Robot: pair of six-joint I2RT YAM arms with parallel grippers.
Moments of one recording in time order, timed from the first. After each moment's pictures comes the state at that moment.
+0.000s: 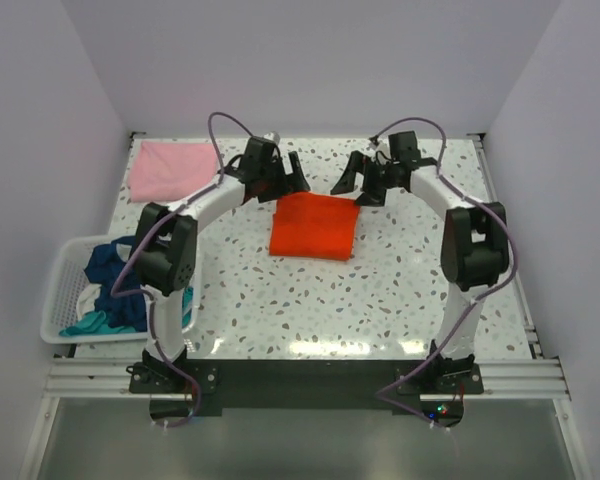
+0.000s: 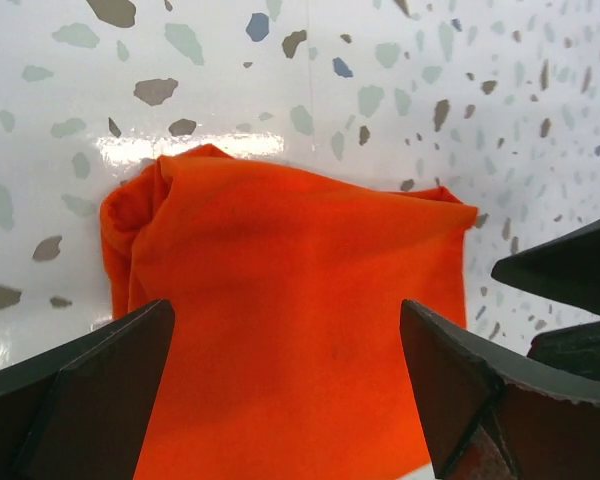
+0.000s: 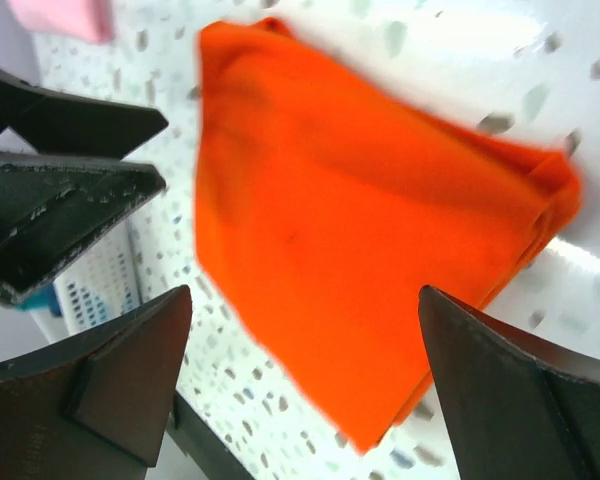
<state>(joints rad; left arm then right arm) -0.42 2.09 1.60 -0.27 0.15 -0.62 0.18 2.08 1.61 -0.47 -0.62 0.45</state>
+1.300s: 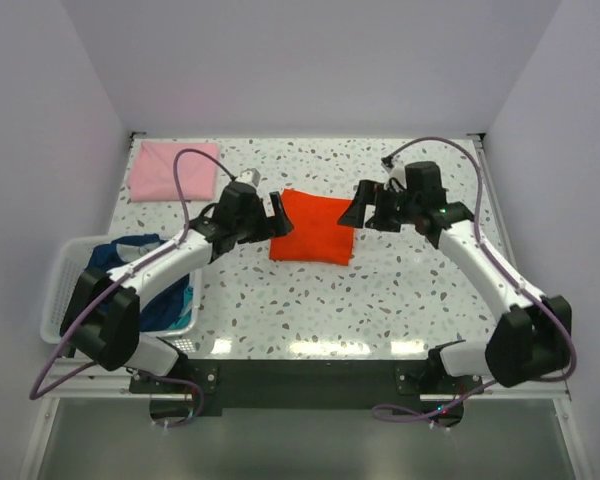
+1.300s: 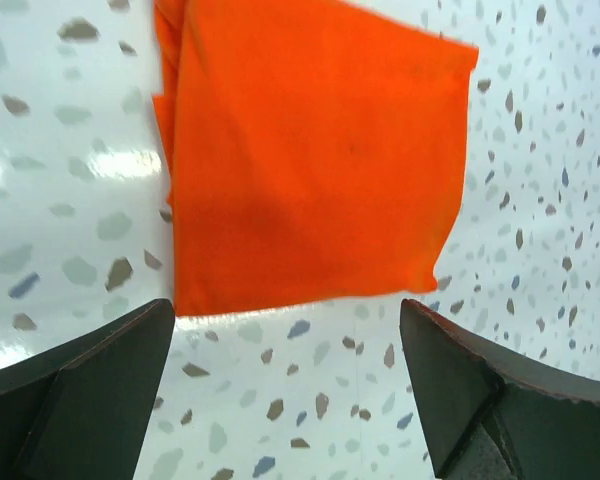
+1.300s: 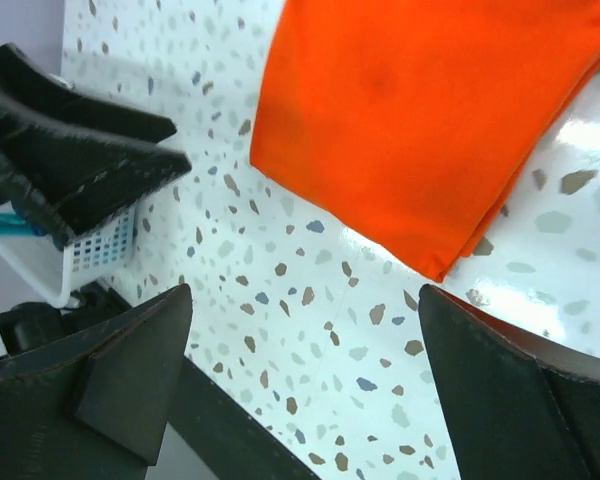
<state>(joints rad) -0.53 1.45 0.93 -0.19 0.02 -0.67 0.29 1.40 1.08 -0.43 -0.49 0.44</state>
